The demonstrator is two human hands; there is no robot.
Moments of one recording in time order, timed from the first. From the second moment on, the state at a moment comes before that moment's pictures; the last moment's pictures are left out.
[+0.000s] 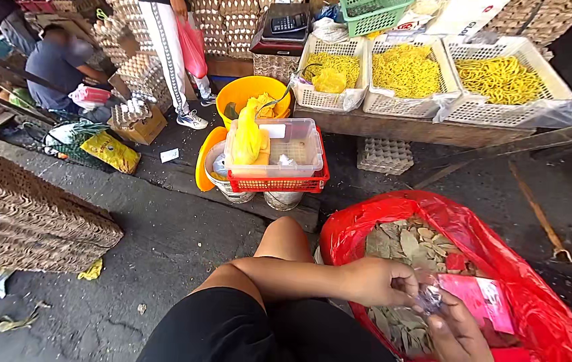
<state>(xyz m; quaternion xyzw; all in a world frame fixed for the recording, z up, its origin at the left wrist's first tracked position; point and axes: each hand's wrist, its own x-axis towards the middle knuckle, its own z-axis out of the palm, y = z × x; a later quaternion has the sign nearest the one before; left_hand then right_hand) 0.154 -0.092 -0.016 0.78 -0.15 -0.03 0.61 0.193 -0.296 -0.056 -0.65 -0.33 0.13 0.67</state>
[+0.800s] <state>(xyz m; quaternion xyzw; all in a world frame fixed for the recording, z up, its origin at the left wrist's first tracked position) 0.146 -0.114 -0.011 0.77 -0.21 -0.03 0.60 0.178 -0.299 -0.054 -0.82 -0.20 0.01 0.54</state>
